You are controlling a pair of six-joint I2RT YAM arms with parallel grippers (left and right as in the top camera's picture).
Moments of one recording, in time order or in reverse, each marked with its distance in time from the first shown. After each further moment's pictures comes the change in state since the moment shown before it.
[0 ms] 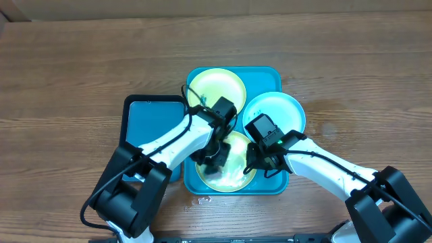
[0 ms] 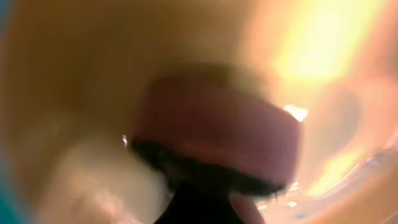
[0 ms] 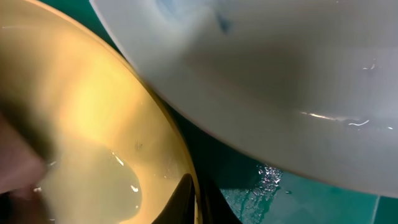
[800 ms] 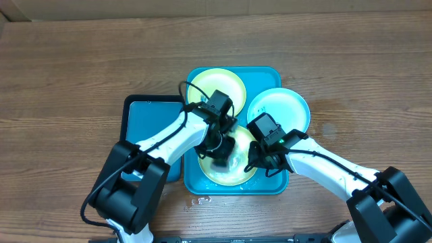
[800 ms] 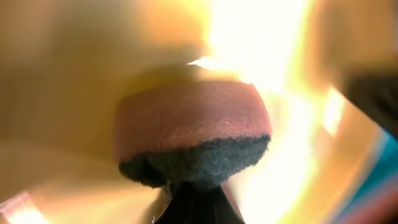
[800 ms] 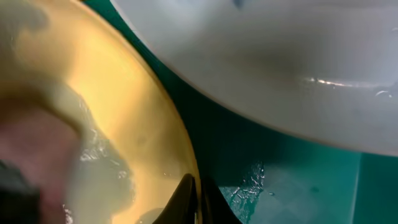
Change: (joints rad) left arm 0.031 0.014 -0.003 0.157 0.253 0.212; right arm -0.008 -0.005 0.001 -0.005 0.023 0.025
